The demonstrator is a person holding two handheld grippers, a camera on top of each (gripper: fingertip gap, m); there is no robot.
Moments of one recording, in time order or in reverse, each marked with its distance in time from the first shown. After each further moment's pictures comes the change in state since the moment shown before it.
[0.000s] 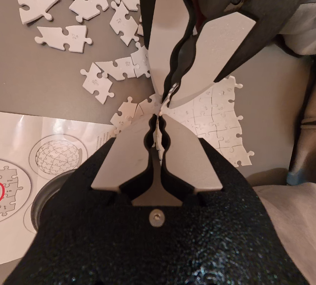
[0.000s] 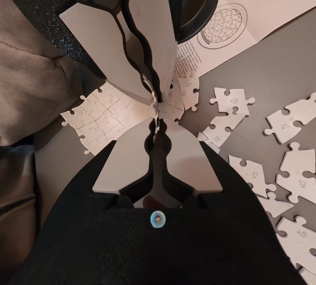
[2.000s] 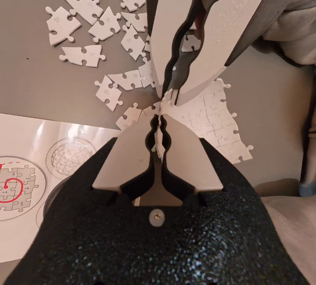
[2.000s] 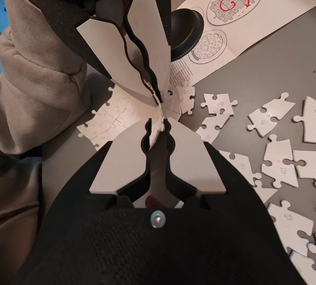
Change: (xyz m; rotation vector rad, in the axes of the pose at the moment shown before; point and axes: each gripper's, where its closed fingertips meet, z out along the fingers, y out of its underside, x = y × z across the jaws) left arm -0.004 -0.011 -0.008 0.088 -0.043 0.024; right arm 0.002 -0.011 -0.020 0.131 -0.010 0.024
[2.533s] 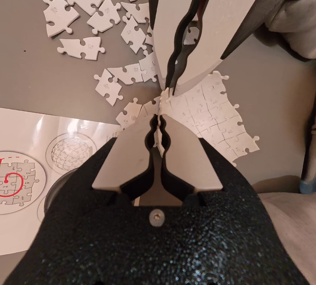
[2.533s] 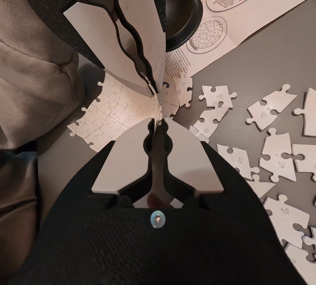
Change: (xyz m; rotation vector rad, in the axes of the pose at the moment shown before) left arm -0.001 0.006 0.000 -0.031 -0.009 -0.001; right arm 0.004 0.009 0.001 -0.053 0.017 -0.003
